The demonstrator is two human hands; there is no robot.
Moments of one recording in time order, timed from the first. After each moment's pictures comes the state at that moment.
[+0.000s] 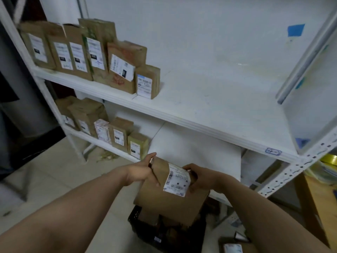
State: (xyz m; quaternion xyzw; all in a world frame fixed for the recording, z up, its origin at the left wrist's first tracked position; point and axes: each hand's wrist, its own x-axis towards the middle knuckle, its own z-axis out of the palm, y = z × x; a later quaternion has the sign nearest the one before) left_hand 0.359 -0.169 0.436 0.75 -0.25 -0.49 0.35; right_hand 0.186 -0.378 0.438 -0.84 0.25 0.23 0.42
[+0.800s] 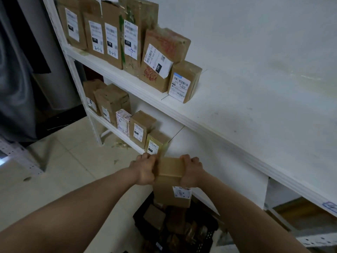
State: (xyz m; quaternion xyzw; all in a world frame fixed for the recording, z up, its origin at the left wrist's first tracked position) left_hand 0.449 -0.168 0.409 0.90 -0.30 -0.29 0.10; right_hand 0.352 -0.354 0.409 -0.92 0.22 0.20 0.24
